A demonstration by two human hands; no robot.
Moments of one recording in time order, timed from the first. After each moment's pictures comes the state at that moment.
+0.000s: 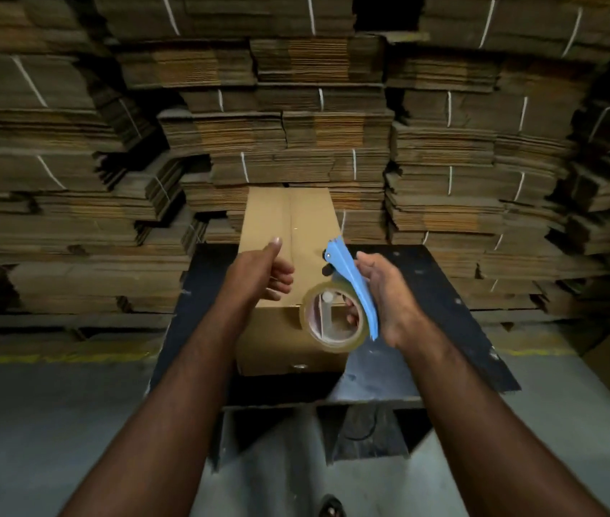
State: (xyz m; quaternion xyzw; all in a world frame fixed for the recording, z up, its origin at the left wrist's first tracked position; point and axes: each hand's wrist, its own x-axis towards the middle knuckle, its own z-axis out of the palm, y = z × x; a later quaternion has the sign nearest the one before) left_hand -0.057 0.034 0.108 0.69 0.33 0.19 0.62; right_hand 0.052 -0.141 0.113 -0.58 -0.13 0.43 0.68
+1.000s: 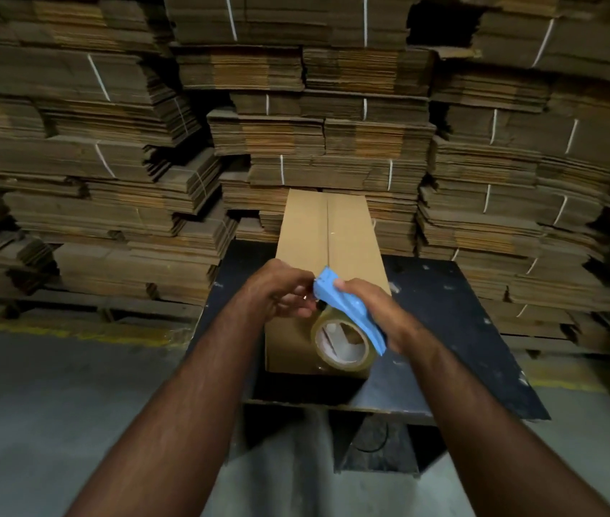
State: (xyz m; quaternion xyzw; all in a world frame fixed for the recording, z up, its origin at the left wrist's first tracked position) left_hand -0.082 0.056 0.115 0.63 0.40 0.04 0.66; right_hand 0.039 -0.090 0.078 -0.72 -0.24 0.38 0.53
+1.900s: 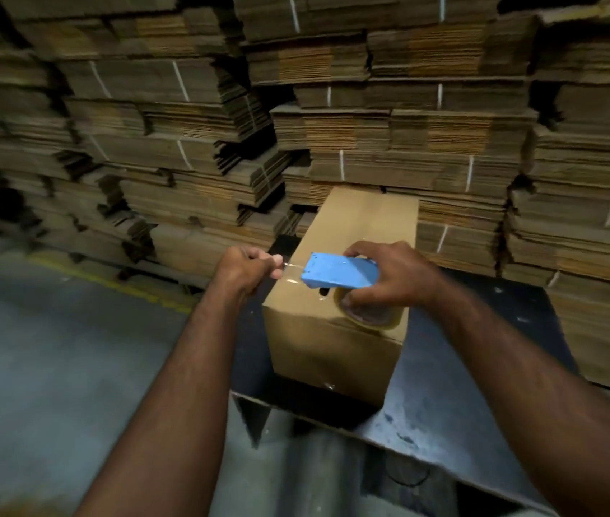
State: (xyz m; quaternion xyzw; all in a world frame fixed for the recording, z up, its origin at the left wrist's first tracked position) left_hand -0.054 0.084 0.087 0.64 0.50 0.29 0.51; right_hand 0.163 -0.063 0.129 -0.72 -0.67 0.09 0.17
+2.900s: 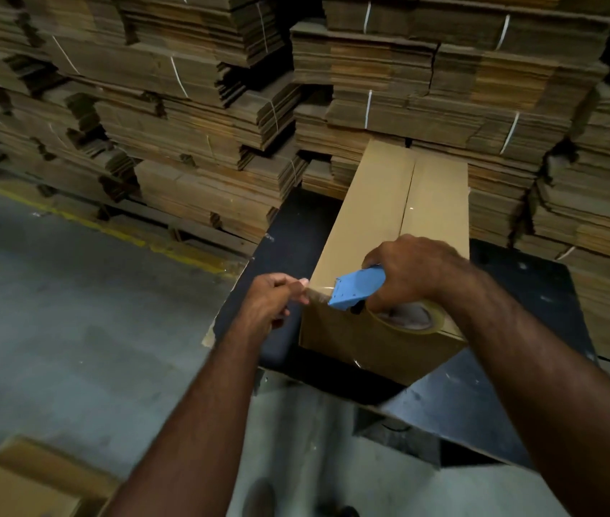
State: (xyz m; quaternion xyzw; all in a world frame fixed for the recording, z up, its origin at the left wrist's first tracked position) left_hand -0.088 0.120 -0.022 0.54 0.54 0.19 0.62; right_hand 0.096 0.023 0.115 -0.75 -0.64 0.14 -0.12
